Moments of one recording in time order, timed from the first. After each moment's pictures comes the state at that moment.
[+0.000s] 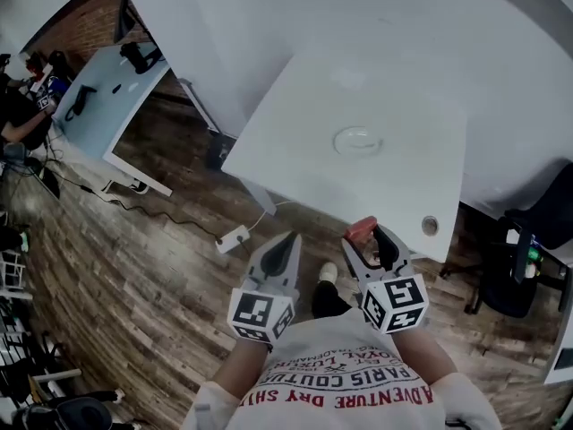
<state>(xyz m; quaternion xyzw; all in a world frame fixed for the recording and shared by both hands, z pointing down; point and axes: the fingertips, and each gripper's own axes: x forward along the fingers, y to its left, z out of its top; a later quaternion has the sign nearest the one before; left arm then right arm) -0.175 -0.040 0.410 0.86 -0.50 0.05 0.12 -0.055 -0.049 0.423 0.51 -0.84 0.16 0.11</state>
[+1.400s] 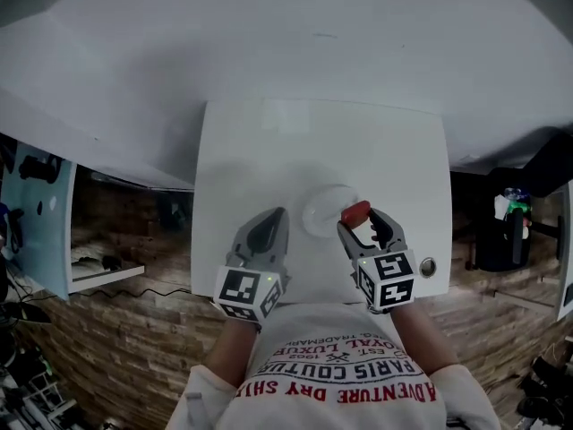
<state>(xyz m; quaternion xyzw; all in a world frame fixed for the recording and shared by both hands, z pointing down) -0.092 -0.410 0.444 0.93 -0.32 0.11 0.16 0.036 -0.353 0.491 0.63 -0.70 0.25 0.20</state>
